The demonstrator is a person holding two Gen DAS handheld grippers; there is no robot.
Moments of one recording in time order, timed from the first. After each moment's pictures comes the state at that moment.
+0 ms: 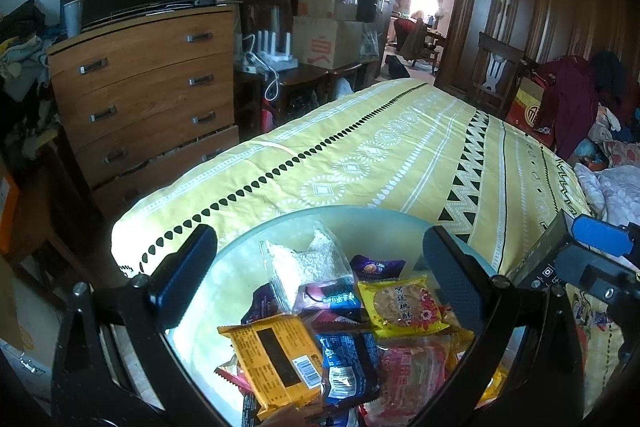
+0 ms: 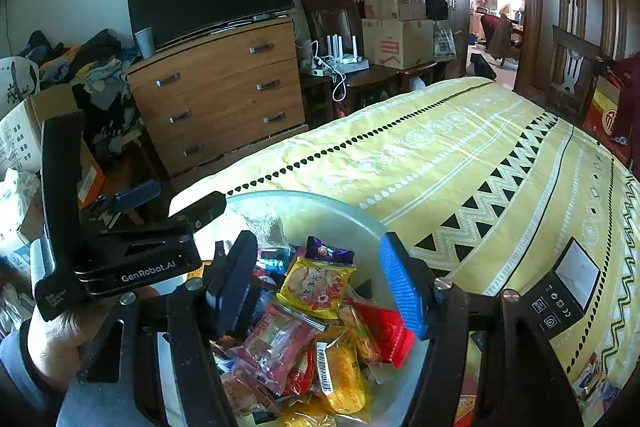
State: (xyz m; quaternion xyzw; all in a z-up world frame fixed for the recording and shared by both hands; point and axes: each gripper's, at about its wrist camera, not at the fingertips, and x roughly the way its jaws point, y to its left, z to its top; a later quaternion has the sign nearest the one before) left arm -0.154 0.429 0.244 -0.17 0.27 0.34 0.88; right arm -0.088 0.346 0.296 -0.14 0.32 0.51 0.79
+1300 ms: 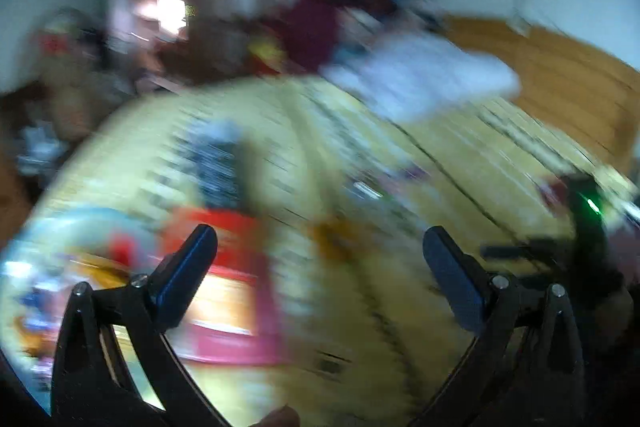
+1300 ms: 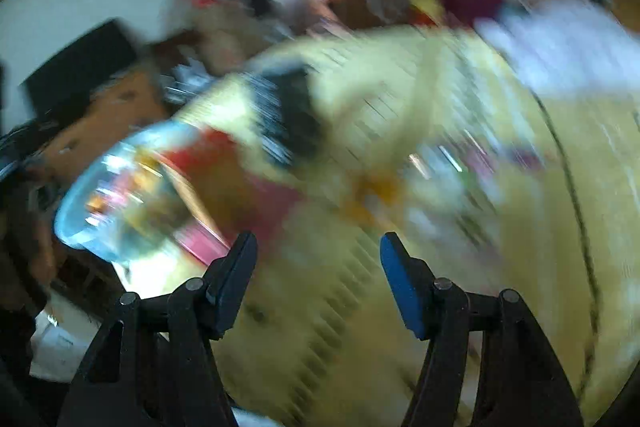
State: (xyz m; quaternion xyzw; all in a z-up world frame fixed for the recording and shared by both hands) left arm -0.129 0.069 0.222 0.01 0.31 -0.10 0.95; right arm -0.126 -0.104 0.169 0.02 0.41 0.26 0.87
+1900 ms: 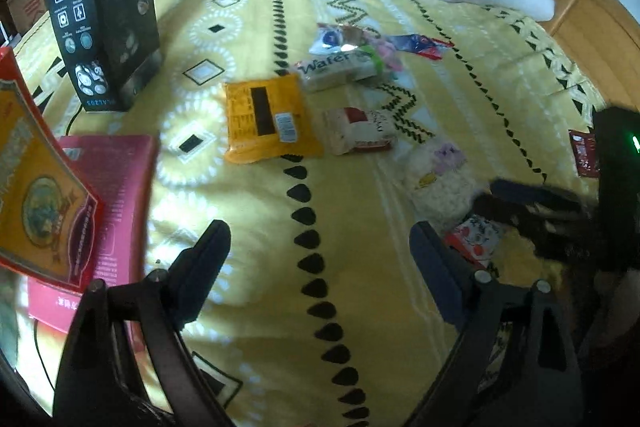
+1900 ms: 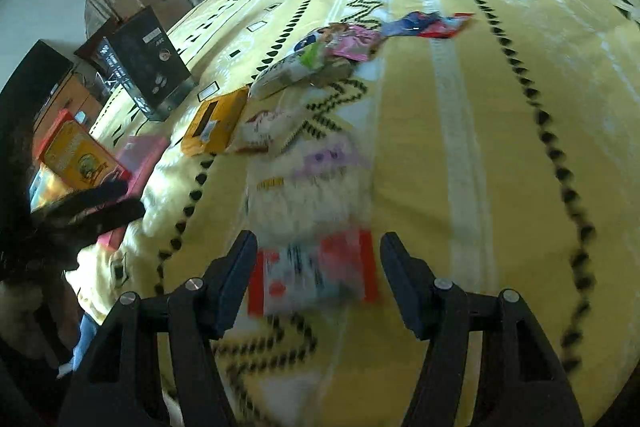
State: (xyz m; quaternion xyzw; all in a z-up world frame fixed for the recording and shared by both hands) left arm -0.015 0.025 0.085 -0.06 0.50 -0.06 0.86; right arm -0.024 -0.178 0.071 0.06 0.51 0.23 0.83
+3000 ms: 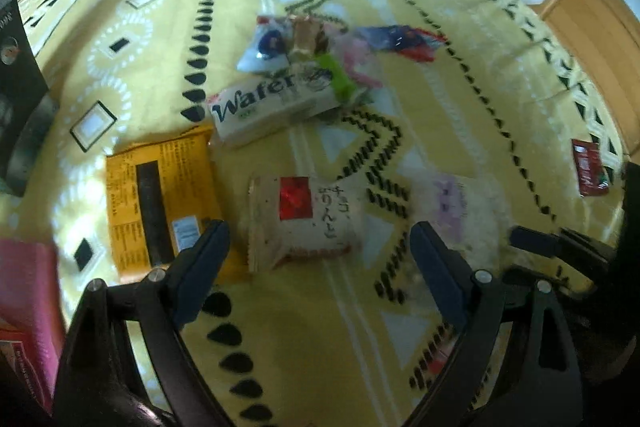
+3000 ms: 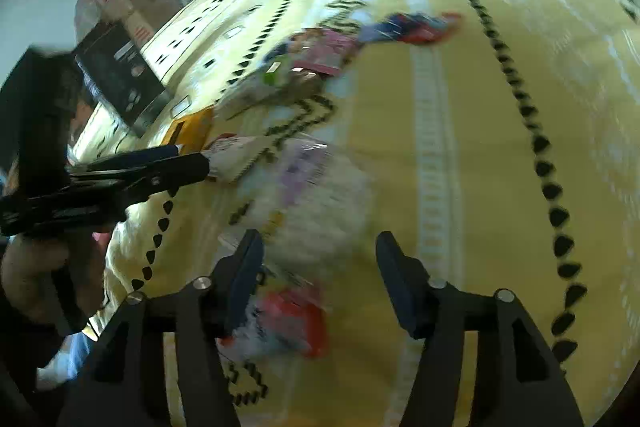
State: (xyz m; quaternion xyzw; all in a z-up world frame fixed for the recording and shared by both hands) left arm 0.092 -0.020 0.045 -0.06 0.54 -0.13 0.83; right arm 0.002 -0.214 0.064 0.09 0.52 0.21 0.82
